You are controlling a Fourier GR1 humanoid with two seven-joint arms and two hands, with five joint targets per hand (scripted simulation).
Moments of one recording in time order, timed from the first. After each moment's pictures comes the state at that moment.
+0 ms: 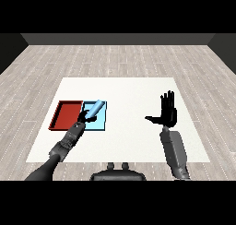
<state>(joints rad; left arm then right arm) -0.83 0.18 -0.29 -0.05 0.24 0.46 -0.12 -0.26 -0.17 -0.03 -1.51 -0.46 -0.11 -0.30</state>
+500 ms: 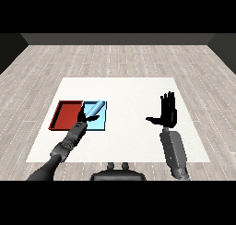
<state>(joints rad) -0.83 0.16 -0.23 -0.08 0.27 0.67 -0.24 -0.25 -0.16 -0.04 -1.51 -0.48 -0.07 -0.32</state>
